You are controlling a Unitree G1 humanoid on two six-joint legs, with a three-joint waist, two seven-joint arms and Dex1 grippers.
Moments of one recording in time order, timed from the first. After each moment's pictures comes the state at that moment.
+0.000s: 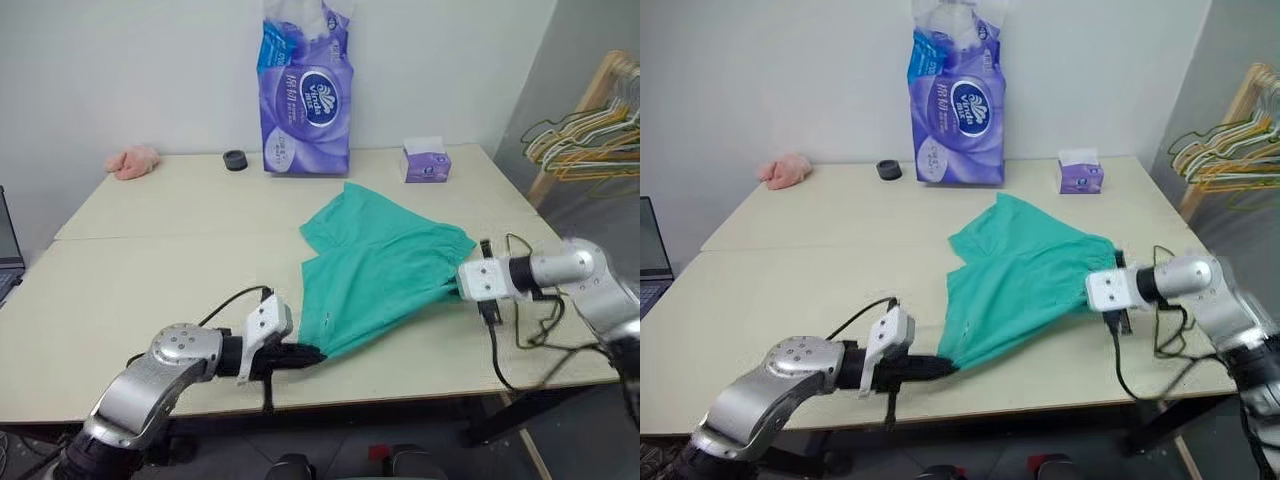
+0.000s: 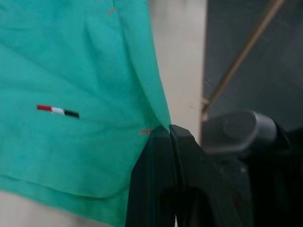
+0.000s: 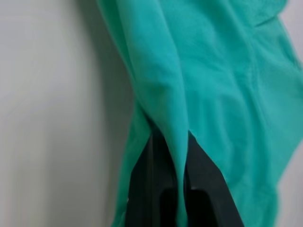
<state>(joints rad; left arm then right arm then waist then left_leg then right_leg) -0.21 0.63 -0.15 -0.32 -0.40 0.63 -0.94 -0.80 -0.77 0.37 0.42 -0.19 -0.23 1.16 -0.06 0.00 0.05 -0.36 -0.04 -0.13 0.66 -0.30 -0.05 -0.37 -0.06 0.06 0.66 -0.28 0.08</state>
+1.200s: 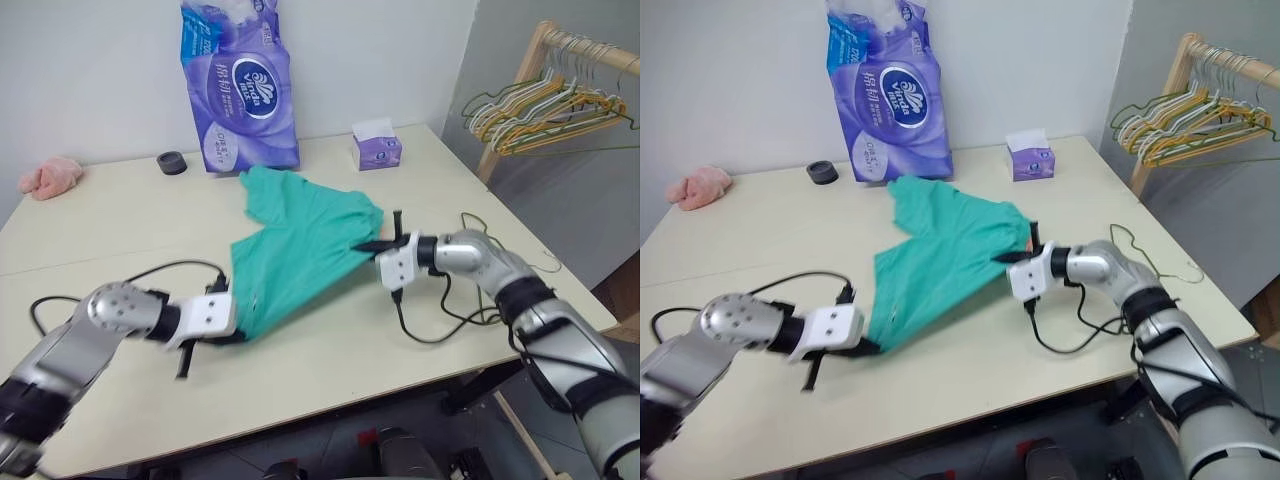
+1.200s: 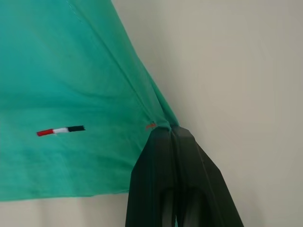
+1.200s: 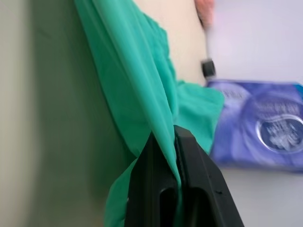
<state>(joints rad) -0.09 1.18 -0.21 -0.17 -0.25 0.17 -1.25 -0.81 -0.53 0.51 0.66 -0.26 -0.86 0.79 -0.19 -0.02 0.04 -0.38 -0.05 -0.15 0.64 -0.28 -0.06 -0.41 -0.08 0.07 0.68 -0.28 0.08</state>
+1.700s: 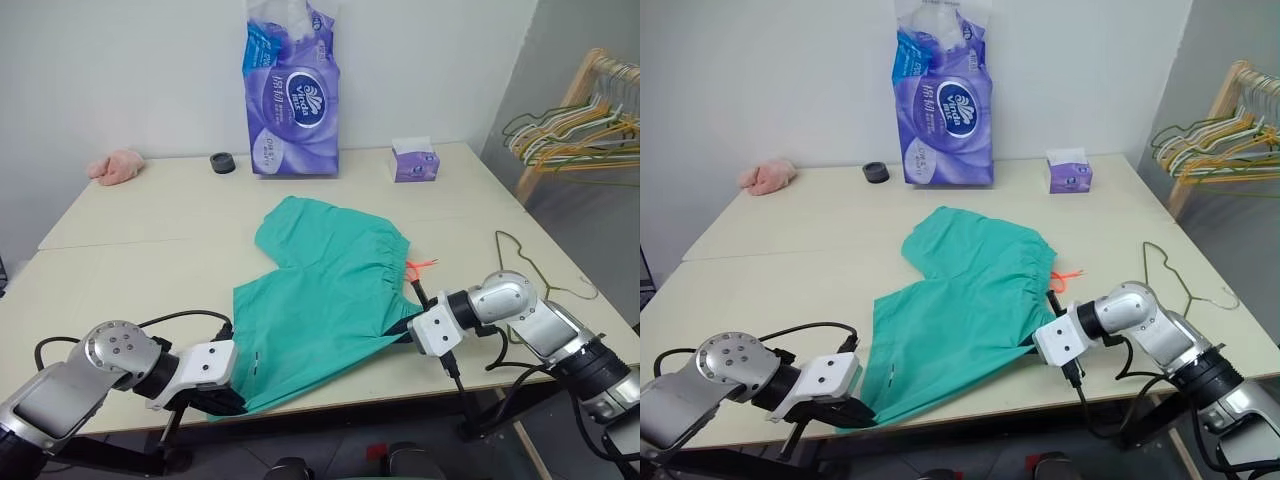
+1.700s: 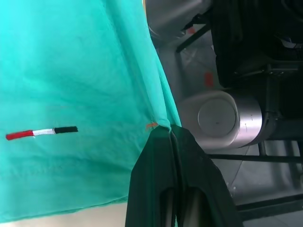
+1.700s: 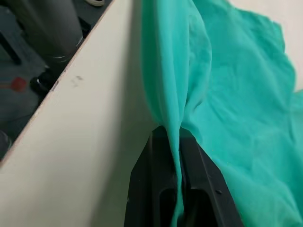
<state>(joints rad) 0.04 1.19 -0.20 -0.31 -0.31 0.29 -1.34 -0.49 -0.79 0.53 0.02 0.01 -0.32 1.21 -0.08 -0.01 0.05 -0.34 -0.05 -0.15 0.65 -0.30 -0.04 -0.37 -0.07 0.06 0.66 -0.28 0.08</state>
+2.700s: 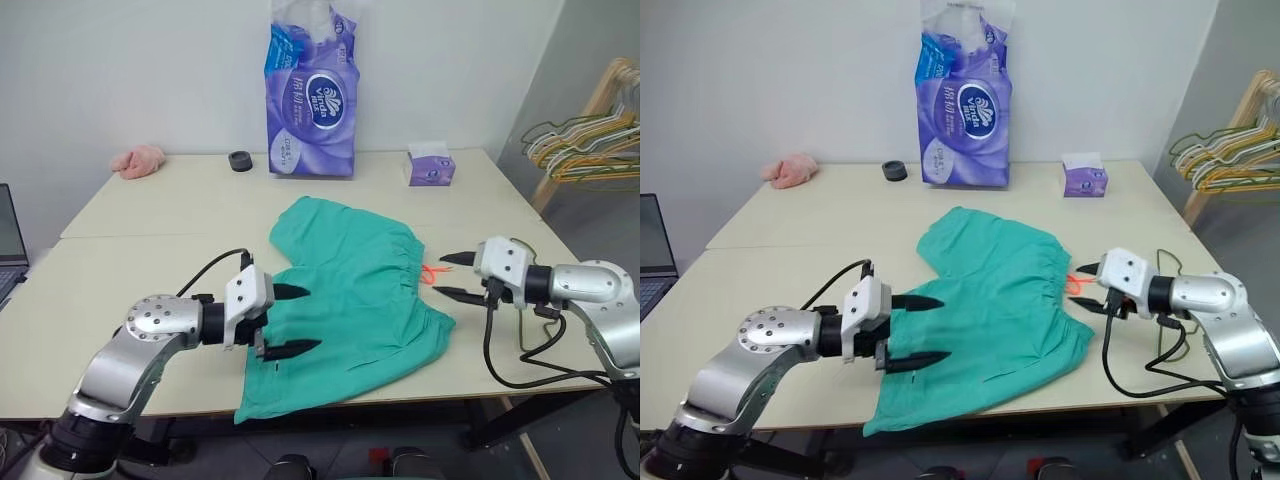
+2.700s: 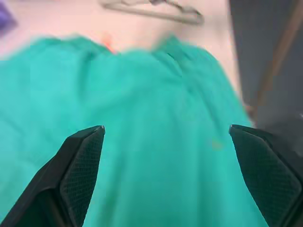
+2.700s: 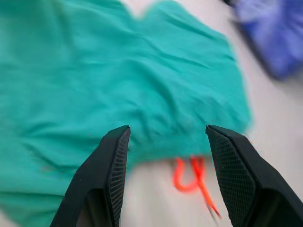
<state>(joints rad) -0.16 0.74 -0.07 -0.37 -0.43 0.44 -1.04 -0.24 -0.81 -0.01 -0.15 0.16 0.23 0.89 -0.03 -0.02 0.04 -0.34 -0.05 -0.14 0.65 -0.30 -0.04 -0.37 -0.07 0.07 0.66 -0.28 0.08</state>
